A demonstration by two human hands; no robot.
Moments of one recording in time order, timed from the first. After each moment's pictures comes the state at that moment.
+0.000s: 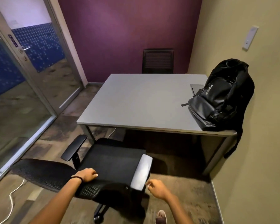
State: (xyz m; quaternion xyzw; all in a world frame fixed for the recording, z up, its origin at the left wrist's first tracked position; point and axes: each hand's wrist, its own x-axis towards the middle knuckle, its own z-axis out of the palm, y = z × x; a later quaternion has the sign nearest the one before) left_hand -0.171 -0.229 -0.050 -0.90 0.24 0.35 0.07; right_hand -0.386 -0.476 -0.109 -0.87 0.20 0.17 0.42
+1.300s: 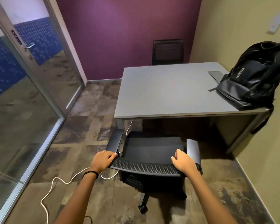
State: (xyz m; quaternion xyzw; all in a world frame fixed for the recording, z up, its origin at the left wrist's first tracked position) left_hand 0.007 0.032 -0.031 -0.91 0.37 0.14 -0.09; right_hand -0.228 -0.223 -0.044 -0.88 0.40 0.06 0.24
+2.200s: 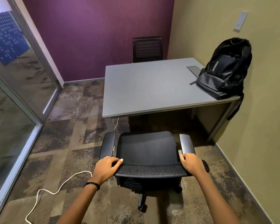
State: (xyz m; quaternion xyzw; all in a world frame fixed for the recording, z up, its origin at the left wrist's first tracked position) left_hand -0.019 0.050 -0.051 -0.86 0.46 0.11 -0.18; right_hand -0.283 -0.185 -0.036 -0.84 0.49 0.01 0.23
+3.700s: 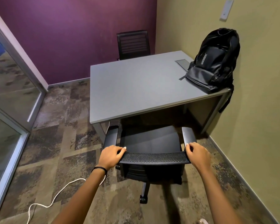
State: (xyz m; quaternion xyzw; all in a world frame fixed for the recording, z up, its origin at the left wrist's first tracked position) left_hand 0.008 -0.064 -0.042 -0.84 0.52 0.10 -0.14; right_hand -0.295 -0.247 -0.037 -0.80 0.56 -0.16 0.15
